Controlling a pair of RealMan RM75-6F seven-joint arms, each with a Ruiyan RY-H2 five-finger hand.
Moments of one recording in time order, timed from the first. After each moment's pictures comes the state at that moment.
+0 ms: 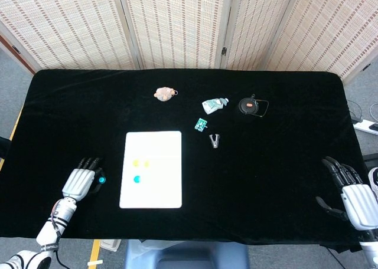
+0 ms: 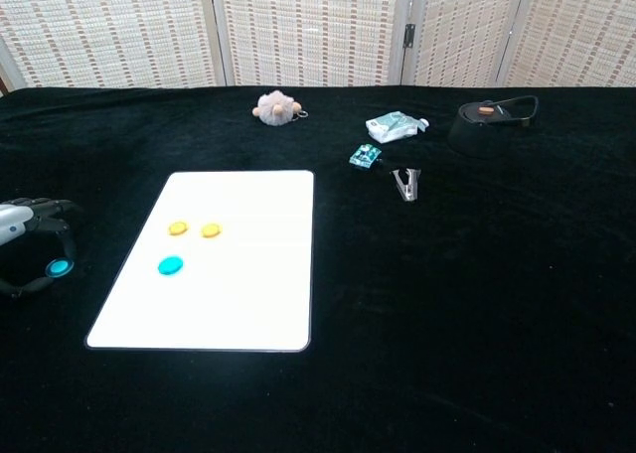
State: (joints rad) left arm -0.42 -1.53 -0.01 -1.17 1.39 1.07 0.02; right arm 0.05 -1.08 0.00 -1.54 -1.64 1.55 0.25
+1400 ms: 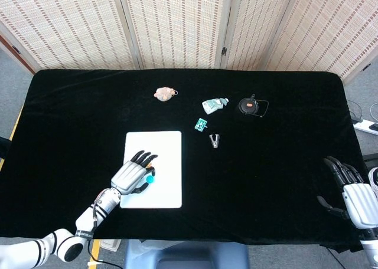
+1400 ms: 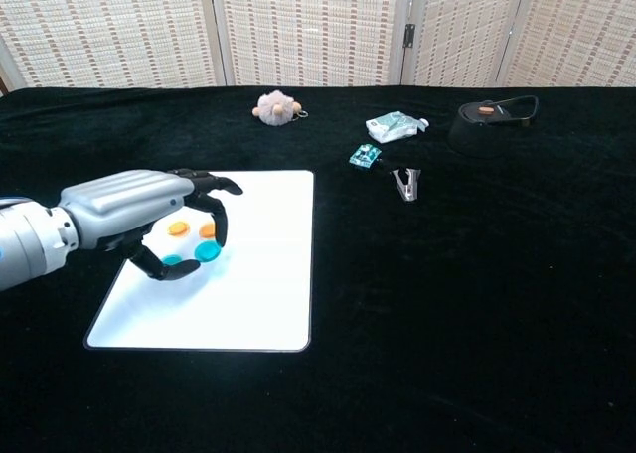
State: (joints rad) left arm -0.65 -1.56 -0.09 -1.43 1.41 0.93 0.21; right arm 0.05 -1.08 0.00 -1.52 -1.62 1.53 0.27
